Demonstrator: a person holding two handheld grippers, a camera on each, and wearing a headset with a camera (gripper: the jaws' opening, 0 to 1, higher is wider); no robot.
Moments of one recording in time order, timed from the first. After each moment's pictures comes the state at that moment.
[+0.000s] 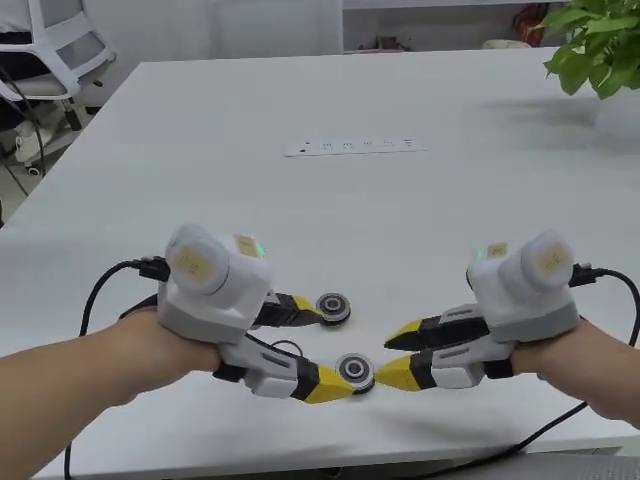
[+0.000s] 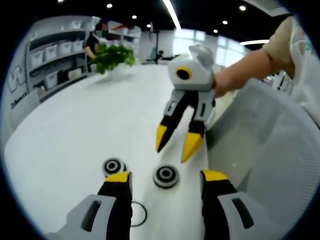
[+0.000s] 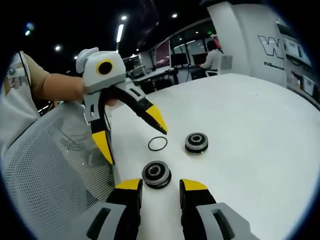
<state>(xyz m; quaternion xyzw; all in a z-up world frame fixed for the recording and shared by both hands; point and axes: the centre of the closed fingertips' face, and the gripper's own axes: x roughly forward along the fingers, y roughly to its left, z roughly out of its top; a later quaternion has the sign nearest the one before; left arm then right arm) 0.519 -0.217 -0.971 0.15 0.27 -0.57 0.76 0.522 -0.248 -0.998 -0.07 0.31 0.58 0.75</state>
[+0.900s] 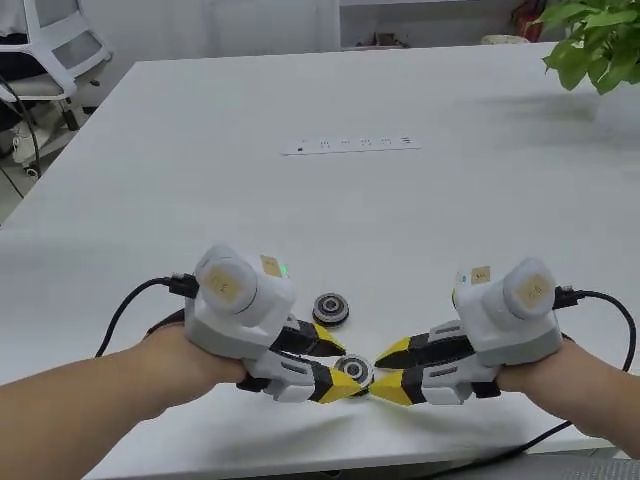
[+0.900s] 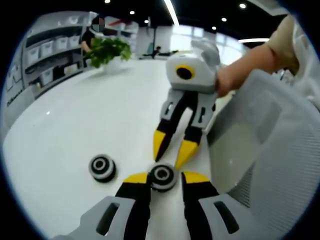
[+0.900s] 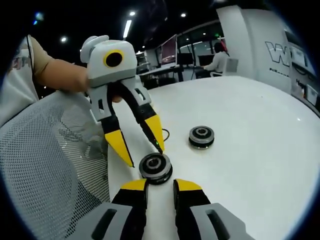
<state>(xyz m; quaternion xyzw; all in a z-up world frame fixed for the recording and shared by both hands) 0.516 -0.232 -0.995 0.16 0.29 -0.58 0.74 0.517 -0.242 -1.019 -0.10 0.29 0.59 0.74</state>
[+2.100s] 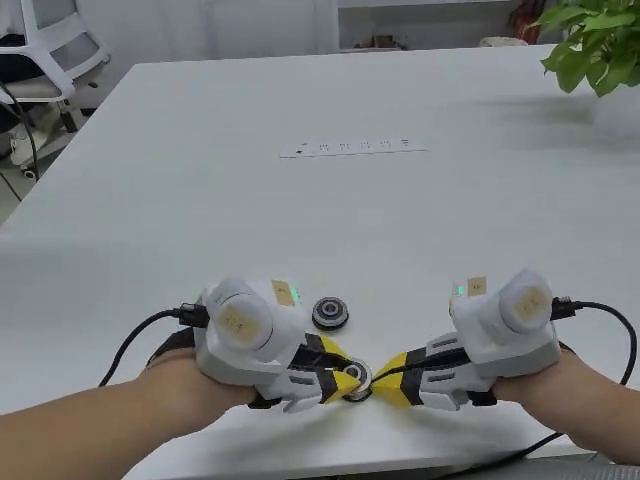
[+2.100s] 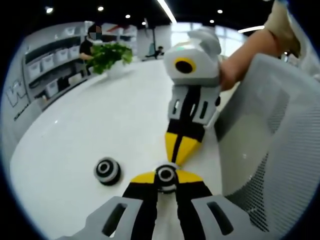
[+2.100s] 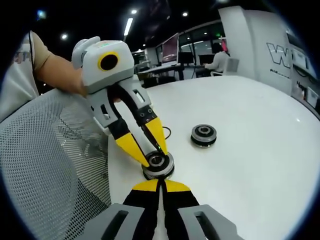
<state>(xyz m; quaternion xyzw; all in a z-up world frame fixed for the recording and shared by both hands) 0.522 -0.233 -1.002 0.21 0.25 -0.55 0.77 0.517 -0.239 -1.024 -0.11 0.29 0.59 0.74</state>
